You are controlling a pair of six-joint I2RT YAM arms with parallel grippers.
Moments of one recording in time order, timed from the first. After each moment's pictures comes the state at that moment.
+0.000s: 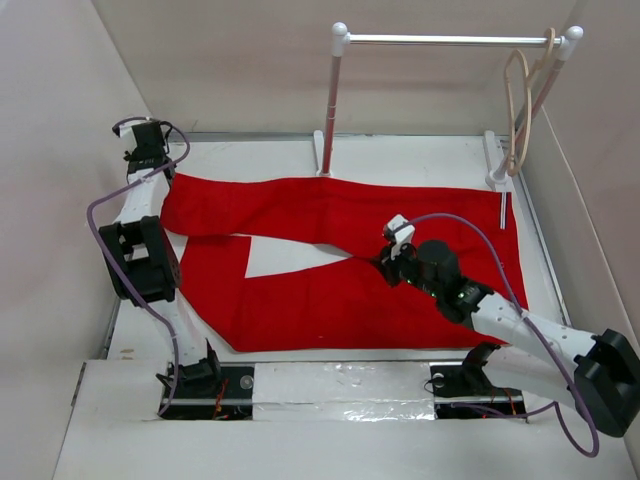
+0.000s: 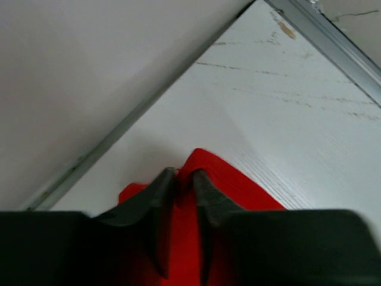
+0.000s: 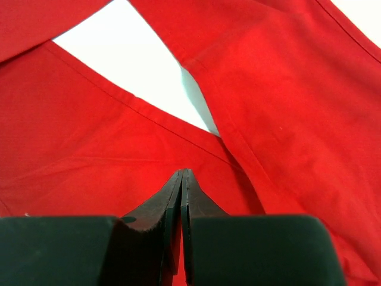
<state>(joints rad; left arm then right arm) 0.22 1.87 1.53 -0.29 -0.37 -0.40 0.71 1.02 0.49 0.21 -0.06 0.02</state>
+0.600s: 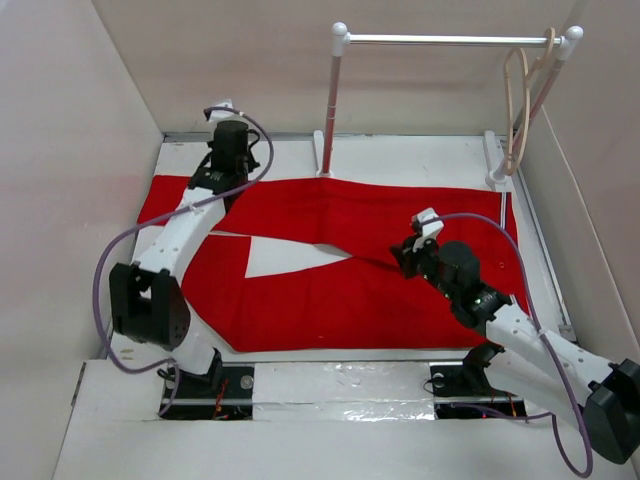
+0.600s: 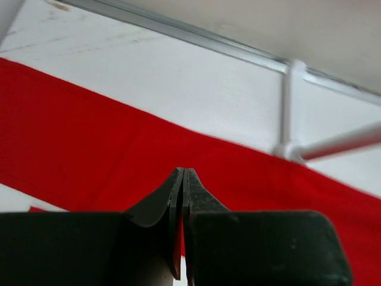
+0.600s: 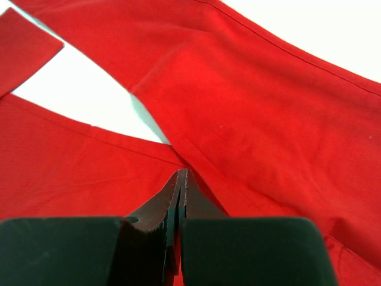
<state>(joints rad) -0.26 1.58 1.39 -0.27 -0.41 -0.39 0.61 0.86 0.44 0.19 0.04 0.09</state>
